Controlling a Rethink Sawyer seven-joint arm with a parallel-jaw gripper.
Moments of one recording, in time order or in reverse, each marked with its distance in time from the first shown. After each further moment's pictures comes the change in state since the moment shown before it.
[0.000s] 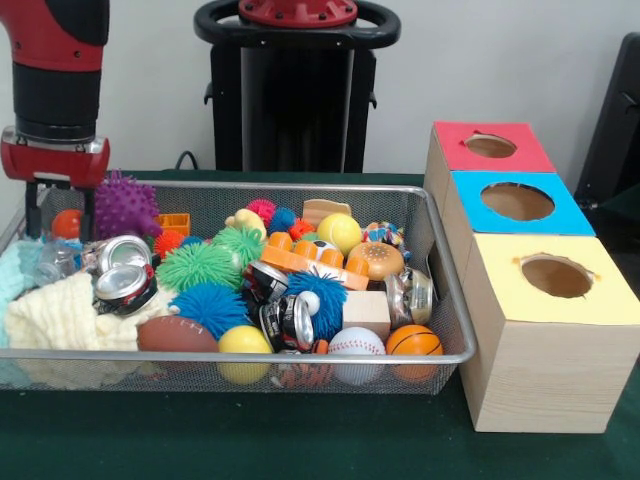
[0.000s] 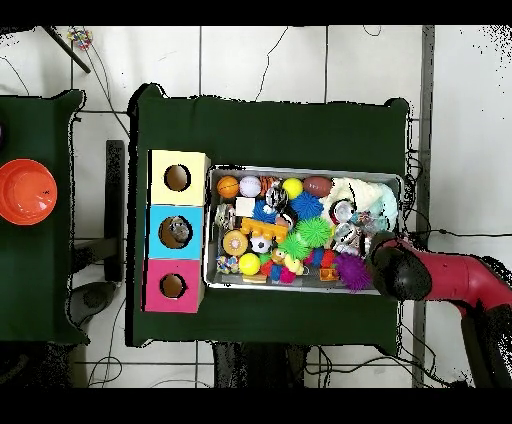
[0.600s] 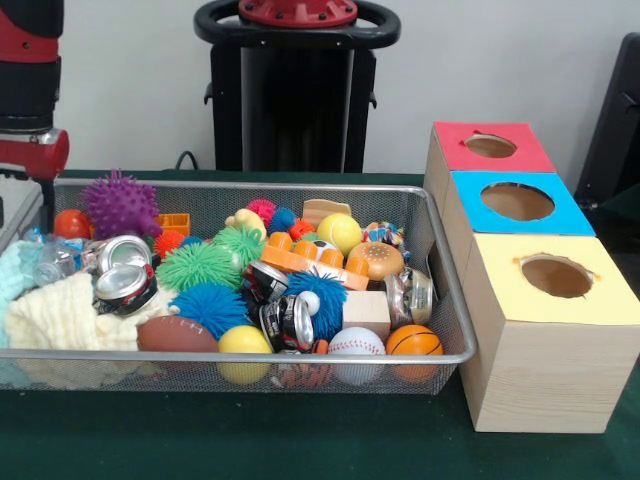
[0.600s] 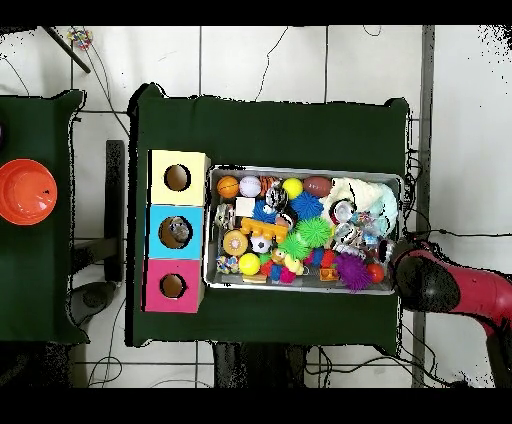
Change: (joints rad) arm -0.122 0.009 0.045 0.001 0.011 0.000 0.000
